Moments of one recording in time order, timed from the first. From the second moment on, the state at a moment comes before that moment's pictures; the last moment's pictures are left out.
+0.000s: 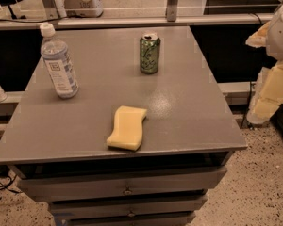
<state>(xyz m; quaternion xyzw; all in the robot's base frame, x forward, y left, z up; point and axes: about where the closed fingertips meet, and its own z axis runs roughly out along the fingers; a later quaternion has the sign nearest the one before) 0.438 -0.216 0.977 -0.60 0.78 -0.04 0.16</state>
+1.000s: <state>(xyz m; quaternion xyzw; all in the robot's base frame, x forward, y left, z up) 0.445 -0.149 0.950 -0.60 0.77 0.06 0.23</state>
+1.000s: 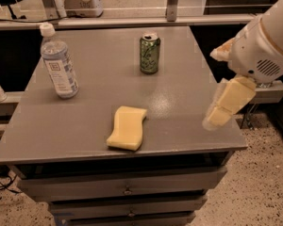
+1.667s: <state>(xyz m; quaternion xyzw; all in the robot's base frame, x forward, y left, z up) 0.438 -0.043 0.931 -0.58 0.73 0.20 0.29</state>
